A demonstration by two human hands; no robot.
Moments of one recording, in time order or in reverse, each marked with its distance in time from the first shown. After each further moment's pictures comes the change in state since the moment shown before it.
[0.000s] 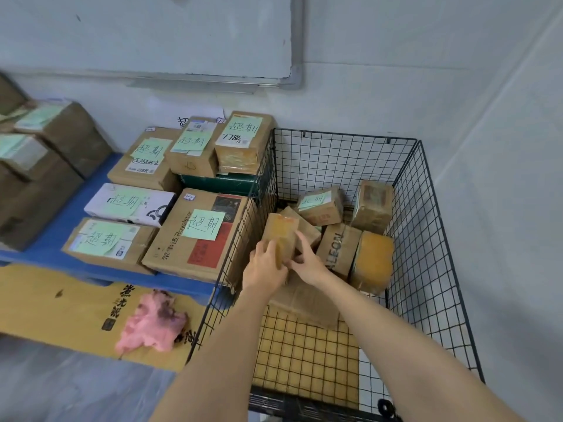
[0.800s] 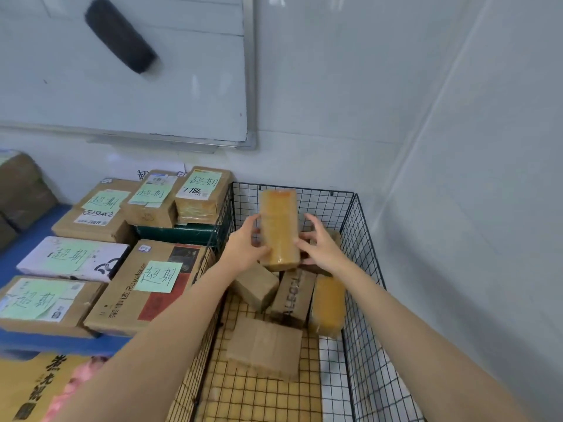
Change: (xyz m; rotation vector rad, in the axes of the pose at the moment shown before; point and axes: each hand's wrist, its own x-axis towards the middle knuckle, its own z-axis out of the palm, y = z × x) left_hand 0.051 0.088 -0.100 -0.460 0.017 0.336; right_hand -0.050 -0.089 -0.156 0.143 0.248 -0.156
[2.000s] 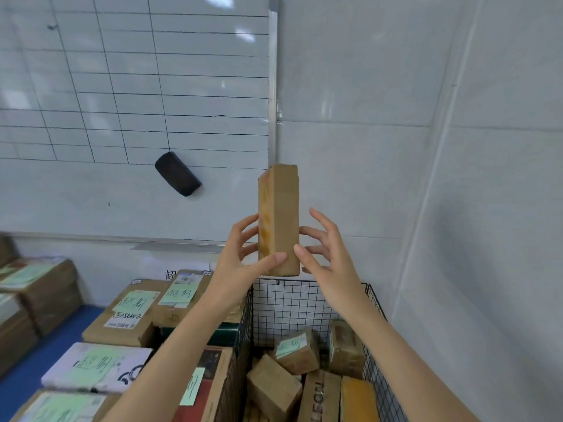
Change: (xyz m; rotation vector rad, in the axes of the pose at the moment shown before) left_hand -0.043 0.131 -0.138 -0.538 0.167 0.421; right_hand -0.076 -0.187 0.011 0.072 0.240 -0.716
